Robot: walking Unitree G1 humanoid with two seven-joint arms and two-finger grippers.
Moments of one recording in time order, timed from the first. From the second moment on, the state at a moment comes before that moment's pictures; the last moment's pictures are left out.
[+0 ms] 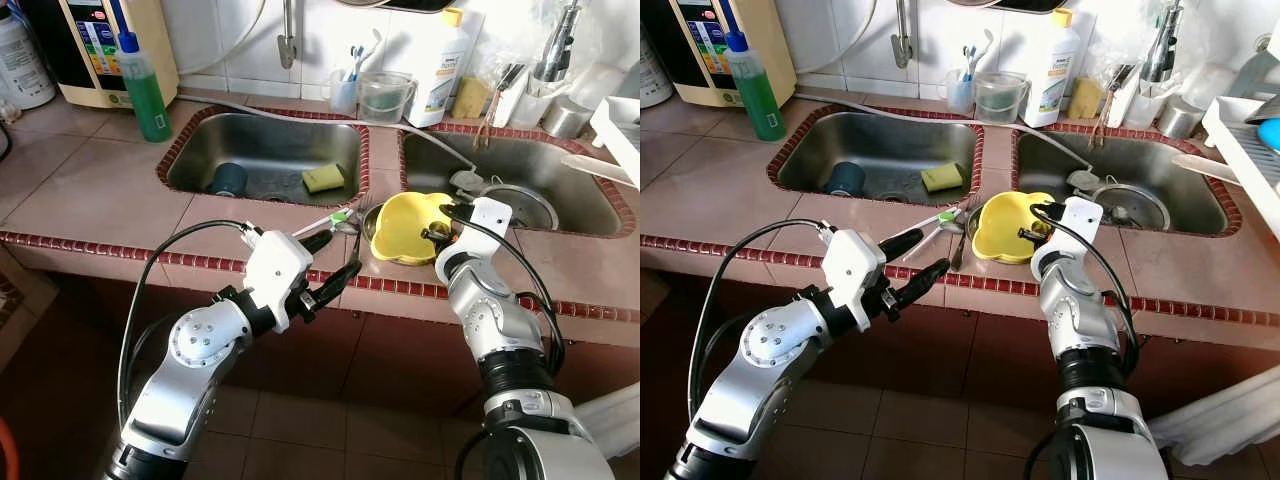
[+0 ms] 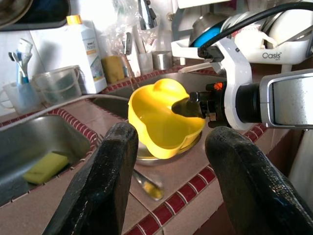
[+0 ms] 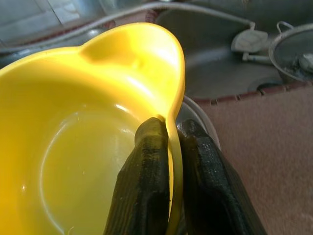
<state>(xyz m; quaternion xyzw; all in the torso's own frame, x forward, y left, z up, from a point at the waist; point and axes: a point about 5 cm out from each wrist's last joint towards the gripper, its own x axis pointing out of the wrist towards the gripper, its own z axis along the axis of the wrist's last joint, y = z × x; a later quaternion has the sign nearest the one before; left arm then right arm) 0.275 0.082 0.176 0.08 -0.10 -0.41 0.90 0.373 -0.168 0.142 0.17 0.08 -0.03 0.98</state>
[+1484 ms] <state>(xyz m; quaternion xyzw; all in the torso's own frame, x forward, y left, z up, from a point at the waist) 0.318 0.122 0.190 -0.02 -0.10 -0.24 0.96 0.358 -0.148 0.200 0.03 -0.20 0.04 0.98</state>
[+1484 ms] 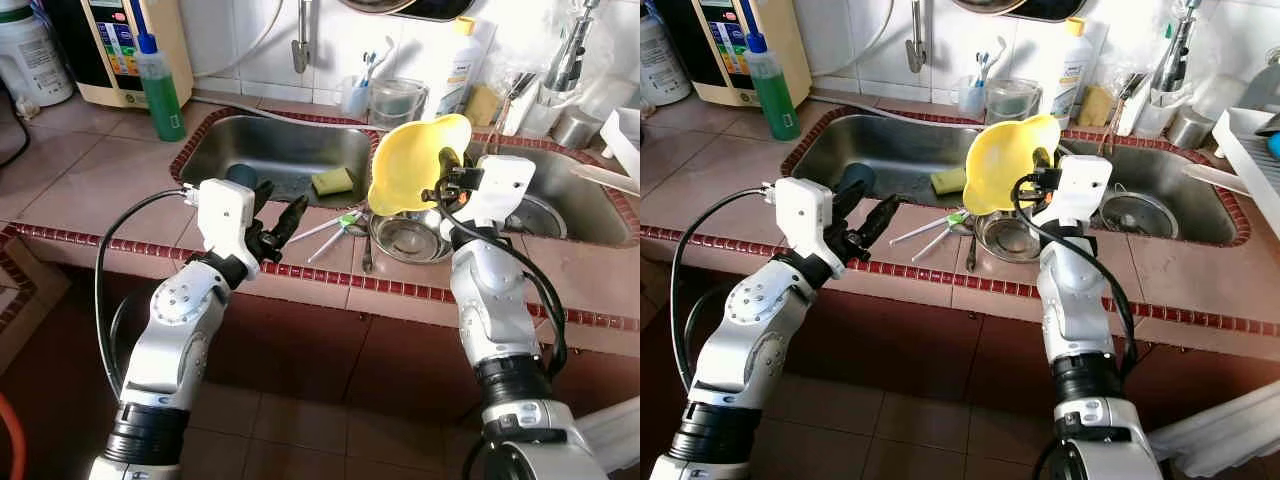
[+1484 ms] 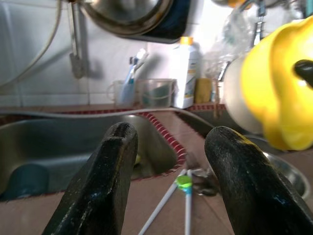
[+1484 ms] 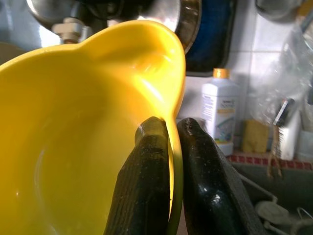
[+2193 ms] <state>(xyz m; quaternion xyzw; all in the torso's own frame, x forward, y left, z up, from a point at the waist) 0.322 0.133 0.183 -0.01 -0.08 -0.19 0.98 0.346 -0.147 0.190 -0.02 -0.21 0.07 0.98</state>
